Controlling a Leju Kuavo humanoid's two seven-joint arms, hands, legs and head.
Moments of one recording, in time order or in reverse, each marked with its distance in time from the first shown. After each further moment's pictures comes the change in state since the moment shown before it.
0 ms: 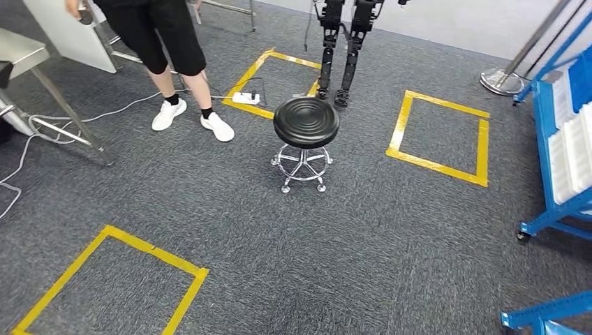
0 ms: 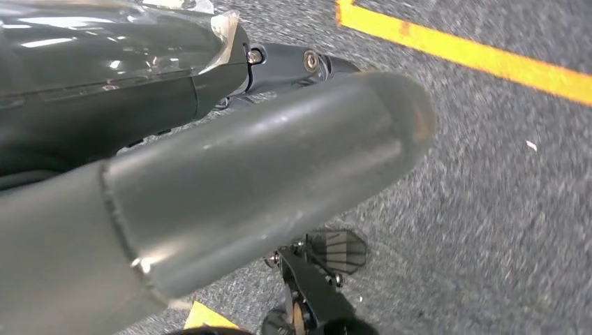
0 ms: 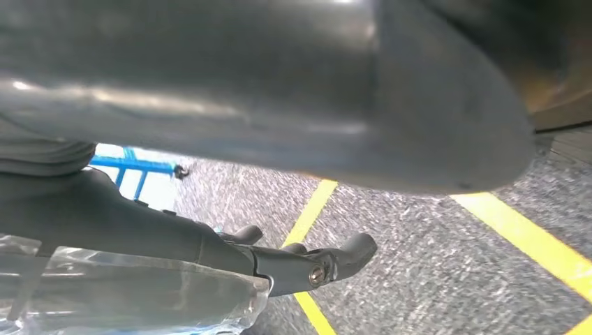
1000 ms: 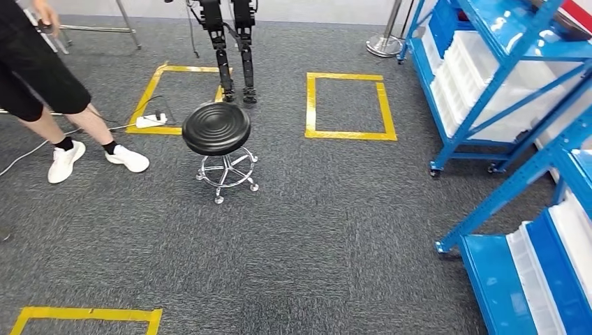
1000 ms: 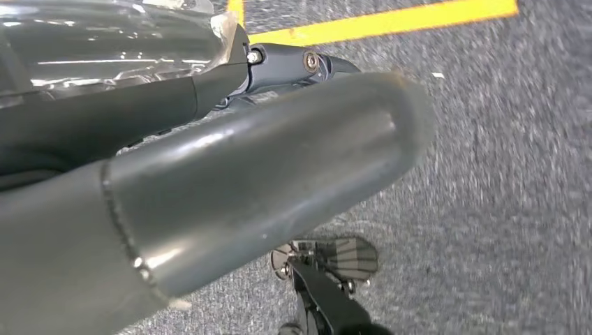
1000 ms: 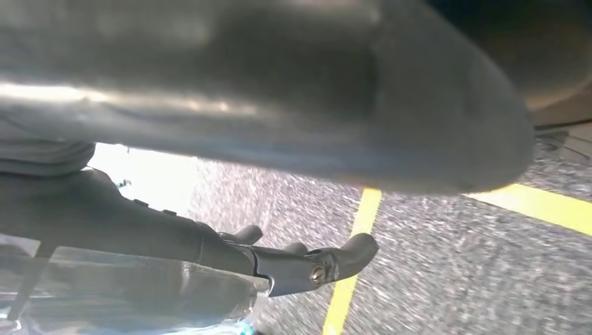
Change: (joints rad) left arm 0.004 0.001 -0.042 0.000 -0.043 0.016 -0.002; right arm 0.000 -0.004 -0.001 0.002 0.025 0.003 0.017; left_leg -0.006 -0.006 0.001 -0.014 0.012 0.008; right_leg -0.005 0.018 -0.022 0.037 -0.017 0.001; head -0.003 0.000
